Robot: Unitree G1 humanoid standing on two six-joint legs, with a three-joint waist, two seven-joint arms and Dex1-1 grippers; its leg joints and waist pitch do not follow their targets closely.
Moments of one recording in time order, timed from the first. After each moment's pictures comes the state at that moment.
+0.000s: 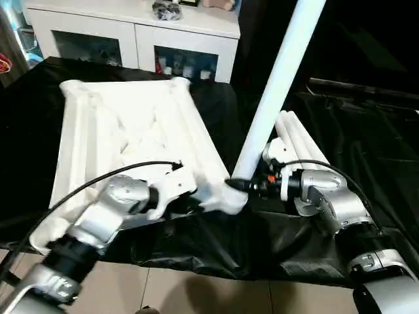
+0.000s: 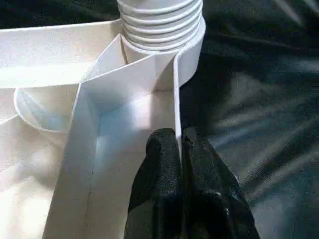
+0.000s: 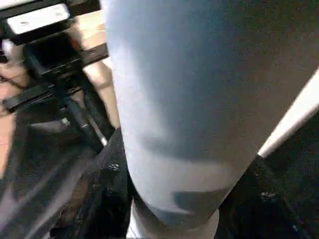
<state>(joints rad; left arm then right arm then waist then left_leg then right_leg) -0.48 0.52 -0.40 0.20 -0.01 0.35 -1.07 -0.60 -0.31 0.17 0.65 0.20 0.10 1.18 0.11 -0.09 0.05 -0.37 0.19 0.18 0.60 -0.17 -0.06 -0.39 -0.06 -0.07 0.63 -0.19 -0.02</state>
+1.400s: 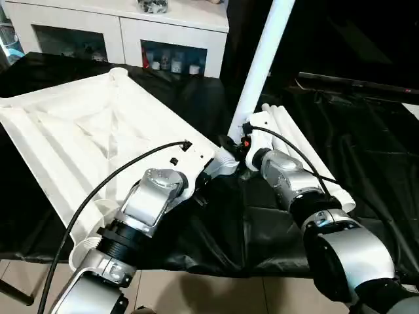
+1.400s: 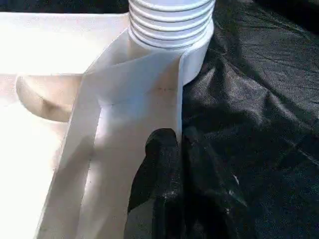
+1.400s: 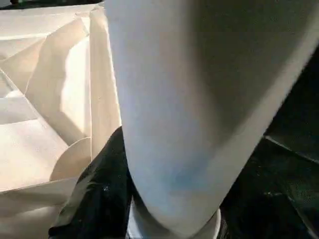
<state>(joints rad) -0.60 0.19 -0.29 0.26 0.07 0.77 -0.52 -0.92 -0.04 -0.02 1.16 0.16 0.00 0.44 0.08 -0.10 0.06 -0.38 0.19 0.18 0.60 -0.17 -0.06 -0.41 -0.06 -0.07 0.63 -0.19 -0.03</state>
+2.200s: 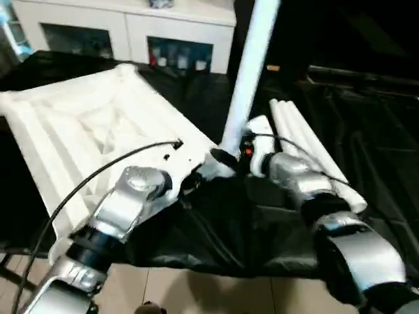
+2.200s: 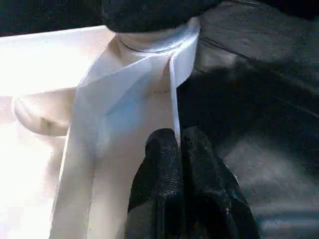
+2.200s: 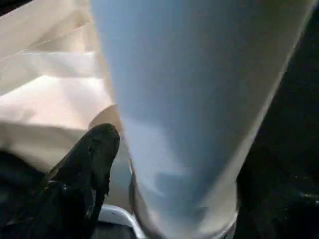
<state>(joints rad) -0.54 0.36 -0.34 0.17 0.03 0.59 -0.78 -0.86 -0.14 0.03 1.07 0.13 0.02 0.81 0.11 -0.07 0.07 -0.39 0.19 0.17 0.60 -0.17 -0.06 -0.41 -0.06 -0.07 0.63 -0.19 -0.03</state>
